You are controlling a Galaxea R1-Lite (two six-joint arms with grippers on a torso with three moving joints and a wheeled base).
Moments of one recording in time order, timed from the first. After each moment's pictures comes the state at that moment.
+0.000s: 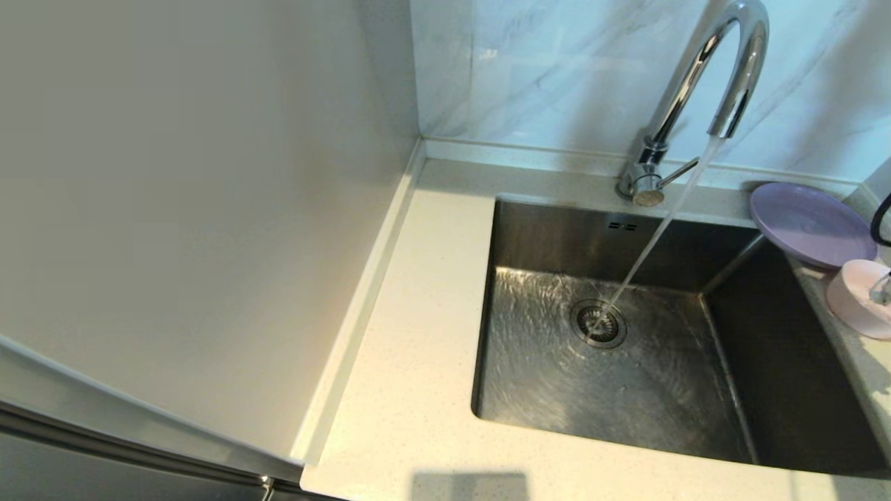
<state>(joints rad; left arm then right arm) 0.00 0.00 0.00 0.00 0.00 0.00 -0.35 1.70 -1.57 0.91 -0.33 0.92</state>
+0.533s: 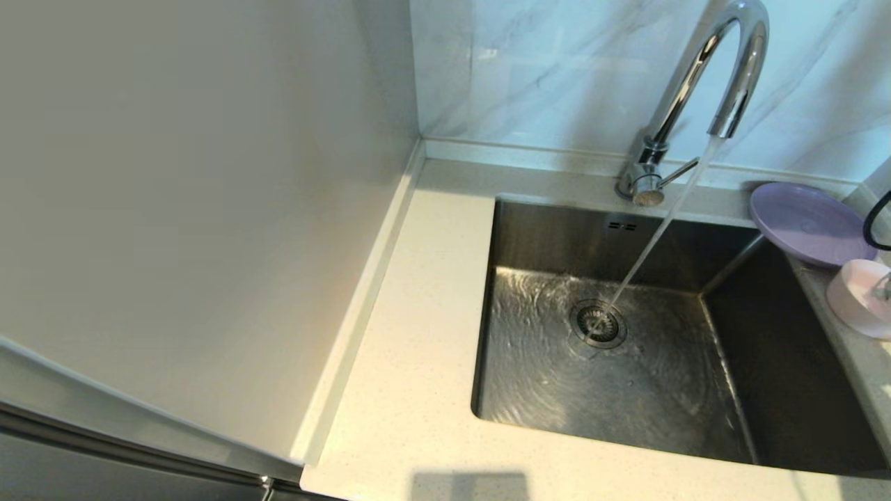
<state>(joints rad) 0.00 0.00 0.00 0.00 0.00 0.00 -0.42 1.77 -1.56 0.79 -0.34 0.96</state>
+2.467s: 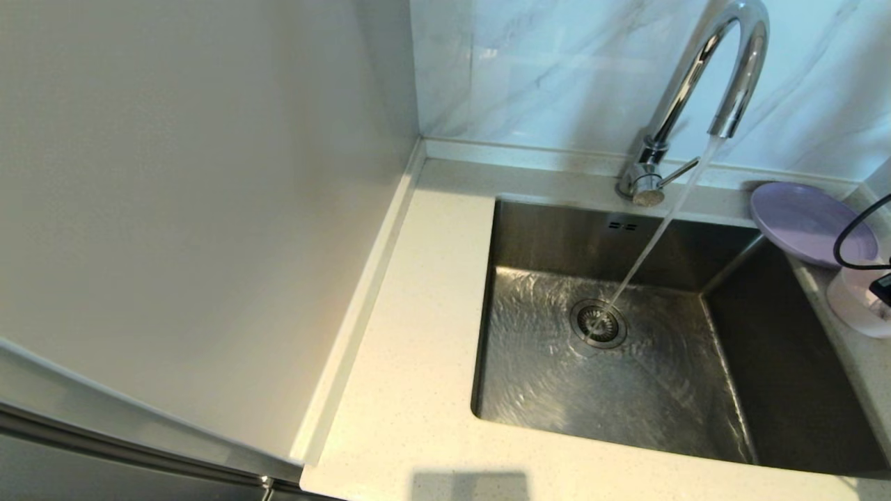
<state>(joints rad) 0.00 0.00 0.00 0.00 0.00 0.00 -0.49 1.98 -1.59 0.58 -0.35 0.90</state>
